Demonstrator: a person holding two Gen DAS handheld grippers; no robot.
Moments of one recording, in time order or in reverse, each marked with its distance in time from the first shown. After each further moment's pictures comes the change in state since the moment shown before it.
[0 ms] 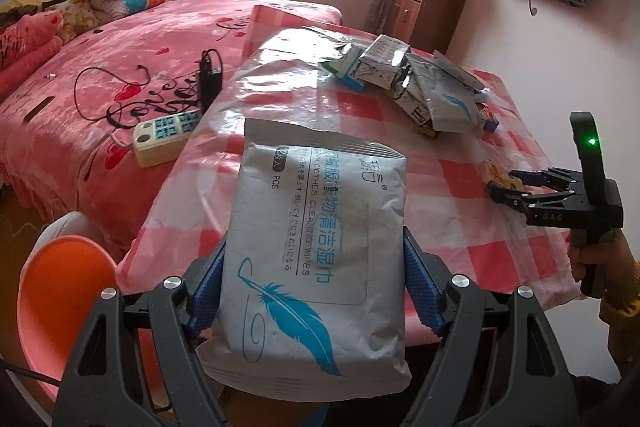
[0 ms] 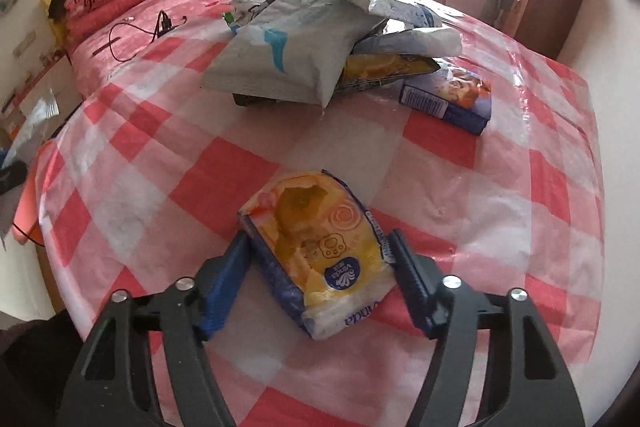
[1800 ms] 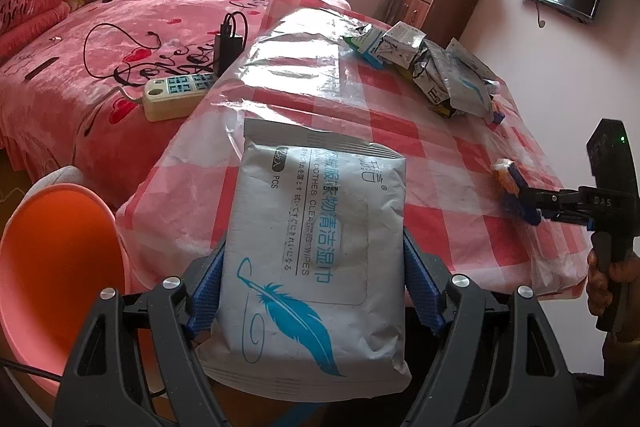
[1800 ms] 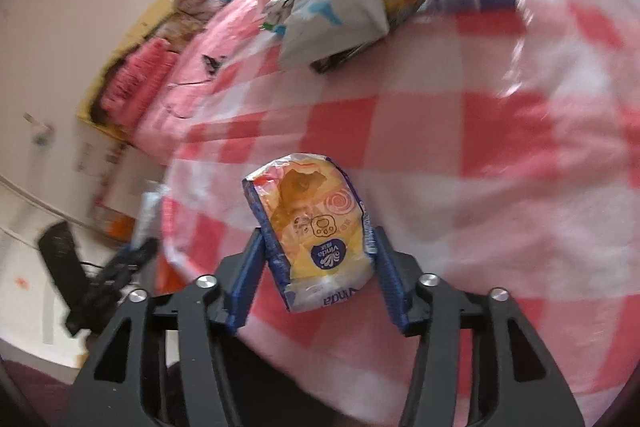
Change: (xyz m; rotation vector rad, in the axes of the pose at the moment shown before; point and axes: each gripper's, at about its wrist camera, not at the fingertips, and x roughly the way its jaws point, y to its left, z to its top) left arm 0.005 0.028 -0.033 -0.079 0.029 -0.045; right arm -0.025 0.023 -0.028 0.386 0.046 0.342
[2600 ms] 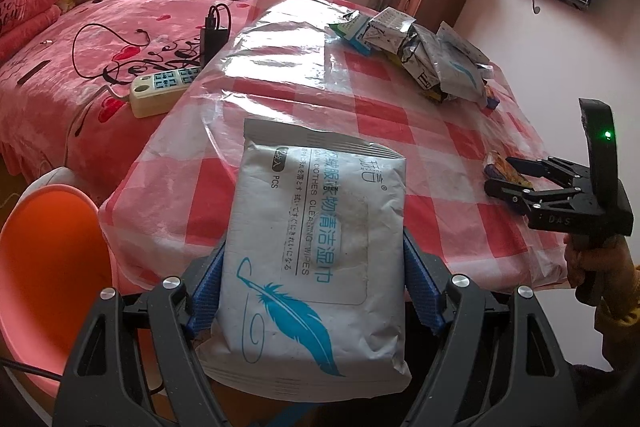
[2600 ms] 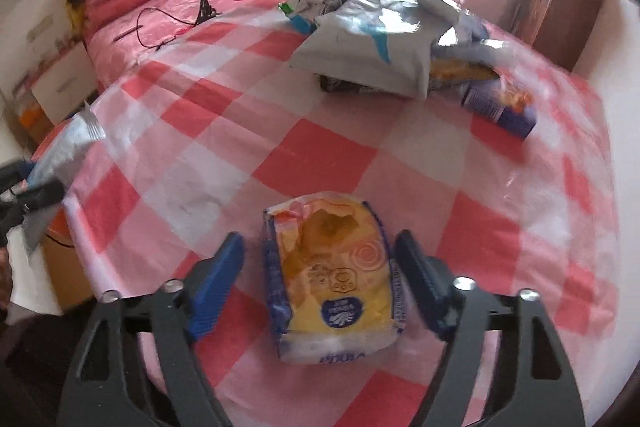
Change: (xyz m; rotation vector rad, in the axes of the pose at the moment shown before) left arm 0.007 -0.013 -0.002 0.029 0.034 -0.003; right arm 0.034 0.032 0.000 -0.450 -0.057 -0.311
